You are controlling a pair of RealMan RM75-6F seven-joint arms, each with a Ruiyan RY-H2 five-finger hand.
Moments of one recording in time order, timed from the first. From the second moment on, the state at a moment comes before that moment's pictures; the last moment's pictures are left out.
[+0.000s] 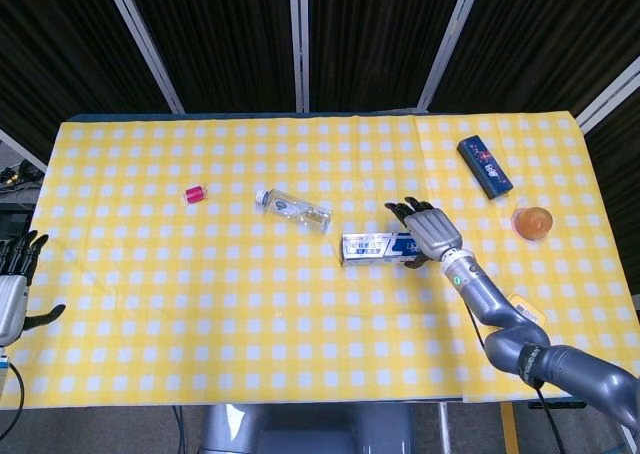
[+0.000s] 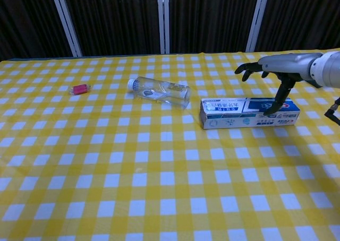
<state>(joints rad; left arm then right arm) -0.14 -1.17 -0.09 -1.51 1.38 1.40 0.08 0.78 -1.46 0.26 -1.25 -1.15 0.63 -0.15</state>
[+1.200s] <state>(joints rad) -0.14 -1.16 -0.09 -1.53 1.37 1.39 0.07 0.76 -1.37 0.20 -1.39 -1.36 0.88 -0.09</state>
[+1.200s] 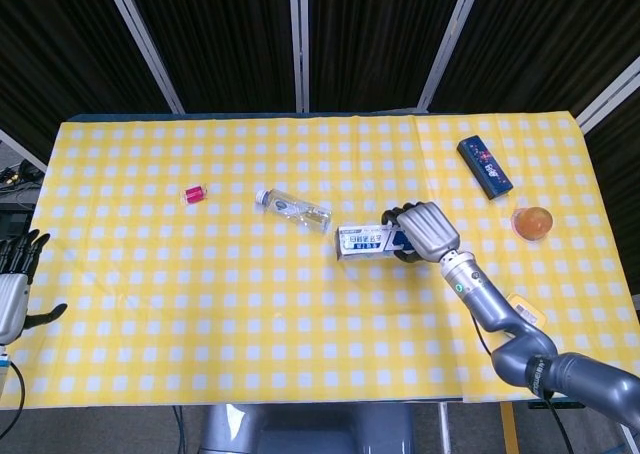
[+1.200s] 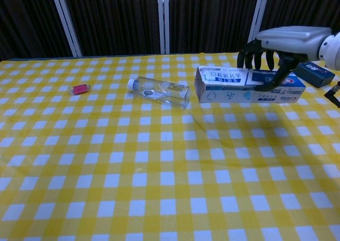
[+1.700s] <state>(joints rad) -0.12 -1.13 -0.08 -1.56 1.41 1.43 0.04 0.77 -1.21 0.19 -1.50 -1.66 1.09 -0.72</state>
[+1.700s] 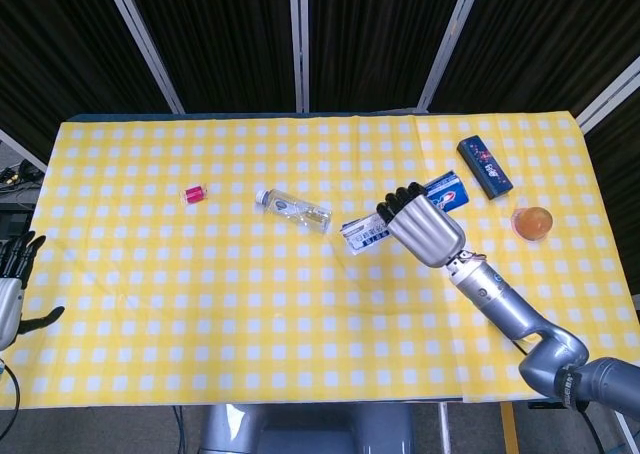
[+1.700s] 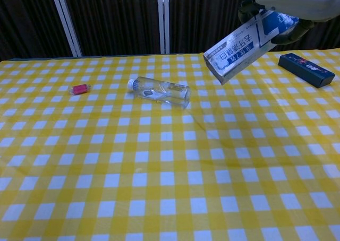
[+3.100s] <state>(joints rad) -0.13 -1.14 -0.06 -1.57 1.42 1.42 0.09 0.67 -1.08 0.27 -1.71 -1.44 1.13 -0.84</state>
